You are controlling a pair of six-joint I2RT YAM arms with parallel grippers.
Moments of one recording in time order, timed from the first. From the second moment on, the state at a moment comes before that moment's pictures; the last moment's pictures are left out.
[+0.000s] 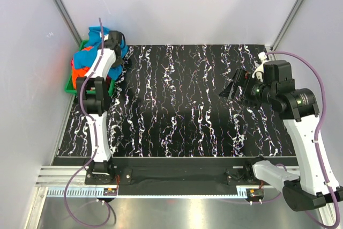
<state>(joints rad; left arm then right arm) -0.04 2.27 2.06 -0.76 -0.40 -0.36 0.26 1.05 1.50 -1.18 -0.26 0.55</state>
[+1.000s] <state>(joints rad) -0.56 1.20 0.82 -0.27 0.29 -0.76 0.26 1.02 1.41 -1.10 -0.12 0.75</state>
